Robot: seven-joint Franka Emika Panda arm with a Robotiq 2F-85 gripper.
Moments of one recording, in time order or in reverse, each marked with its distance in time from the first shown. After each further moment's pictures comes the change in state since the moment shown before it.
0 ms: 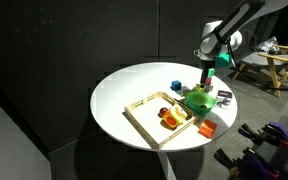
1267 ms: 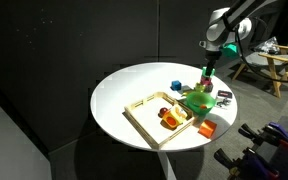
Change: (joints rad) arm 0.001 -0.120 -0.031 -0.036 0.019 -0.084 -0.005
